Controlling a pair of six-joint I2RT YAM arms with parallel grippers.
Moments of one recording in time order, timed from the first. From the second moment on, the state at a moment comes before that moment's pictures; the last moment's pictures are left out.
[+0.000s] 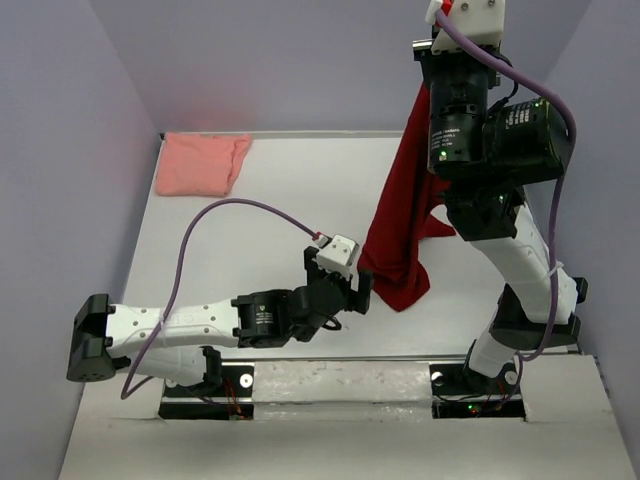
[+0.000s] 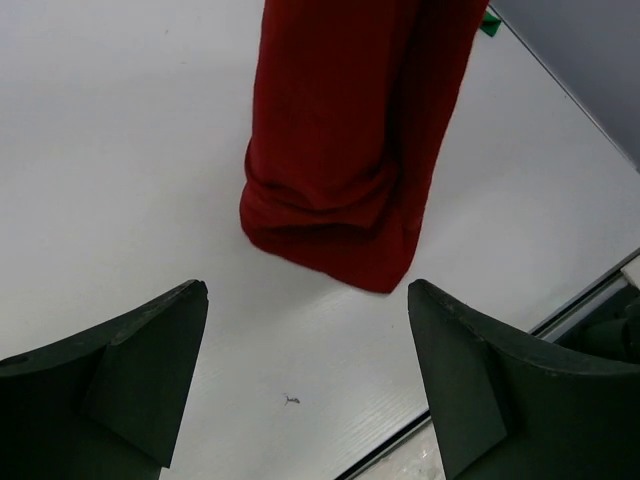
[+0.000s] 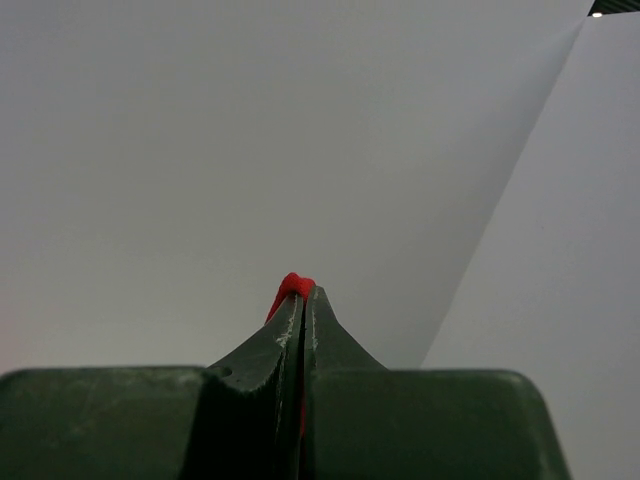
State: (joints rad) left arm -1.43 1.15 0.89 -0.14 -0.77 -0.48; right arm 1.08 1.67 2.47 0.16 0.98 -1.12
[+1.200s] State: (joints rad) left arm -1.16 1.73 1.20 -0.49 -0.87 -0.81; right arm 1.05 1.63 2.47 0.07 0.98 -1.03
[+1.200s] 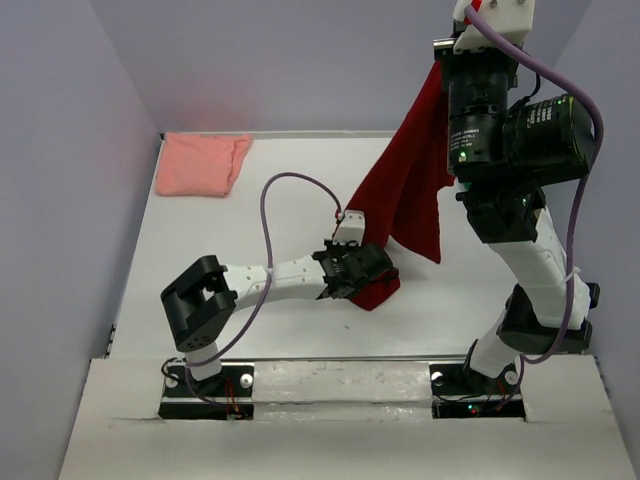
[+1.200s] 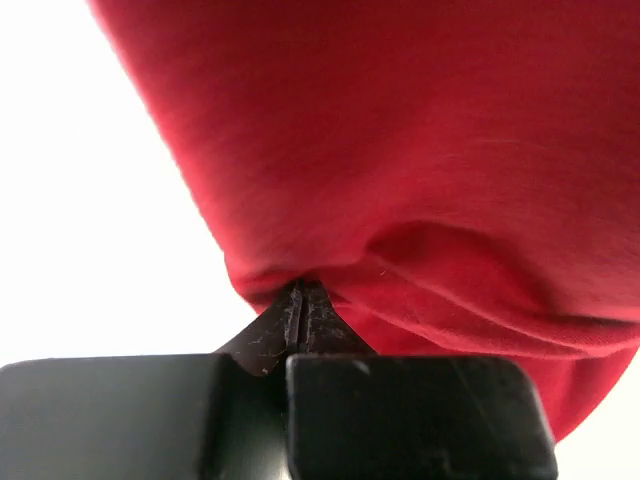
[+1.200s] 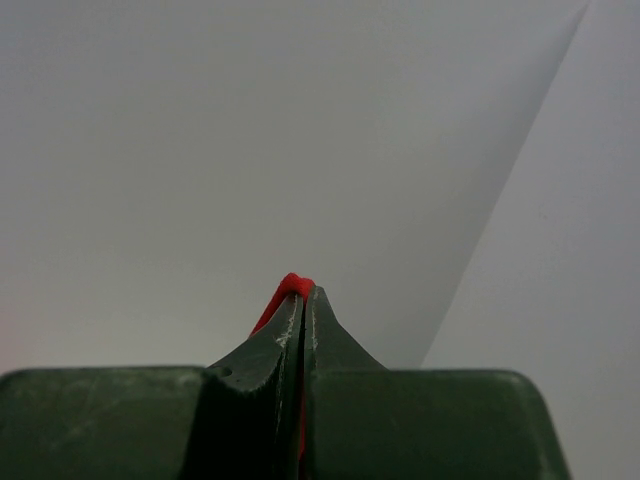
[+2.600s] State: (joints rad) left arm -1.45 1.76 1.34 -0.54 -0.85 -0.86; right arm 1.05 1.66 2.41 0.01 0.98 -0.99
